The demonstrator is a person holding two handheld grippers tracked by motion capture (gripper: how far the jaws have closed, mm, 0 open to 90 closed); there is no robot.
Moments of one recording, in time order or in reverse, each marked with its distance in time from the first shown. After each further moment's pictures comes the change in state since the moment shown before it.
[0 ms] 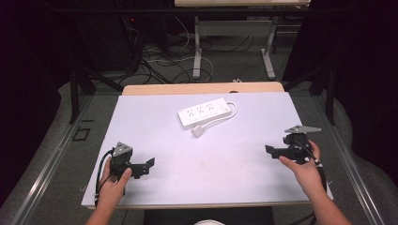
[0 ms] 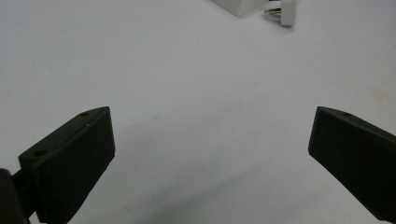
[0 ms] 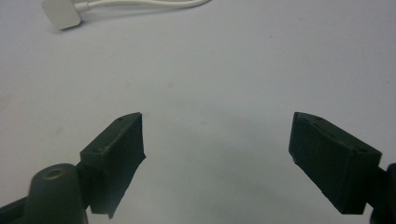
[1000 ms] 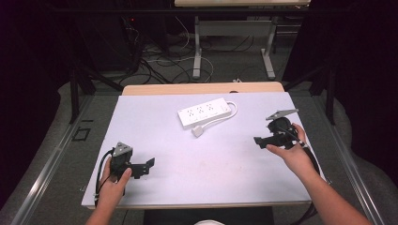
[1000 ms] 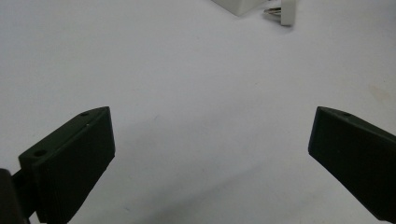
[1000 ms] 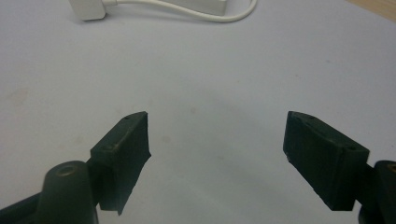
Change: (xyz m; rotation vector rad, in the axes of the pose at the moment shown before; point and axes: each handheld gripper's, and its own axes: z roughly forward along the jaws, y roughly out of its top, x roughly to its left) left arm 0.000 0.000 0.000 0.002 0.003 0.009; right arm 0.030 0.056 0.013 0.125 0.003 -0.177
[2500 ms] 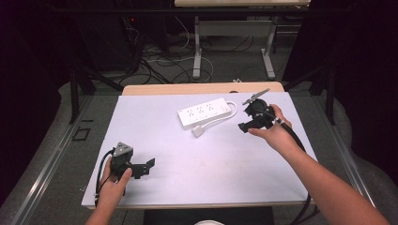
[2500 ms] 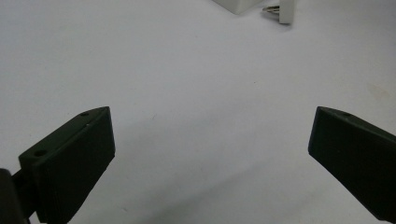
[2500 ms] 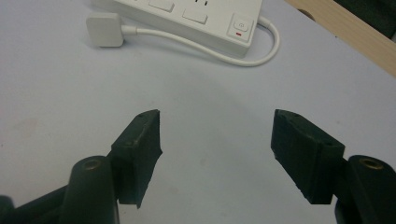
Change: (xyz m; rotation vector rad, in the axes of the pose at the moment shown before) left arm 0.000 0.000 0.000 0.012 -0.012 0.005; right arm 0.023 0.072 0.025 0.077 0.004 -0.127
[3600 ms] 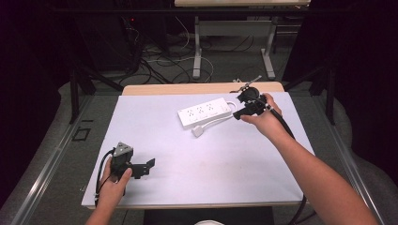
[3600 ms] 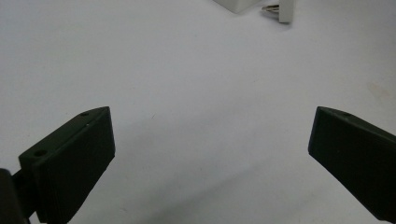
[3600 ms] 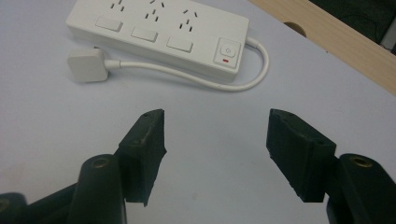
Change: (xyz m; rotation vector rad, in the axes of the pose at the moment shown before) left arm 0.001 0.000 0.000 0.010 -0.008 0.007; right arm -0.011 0.038 0.017 0.022 -0.013 0.055
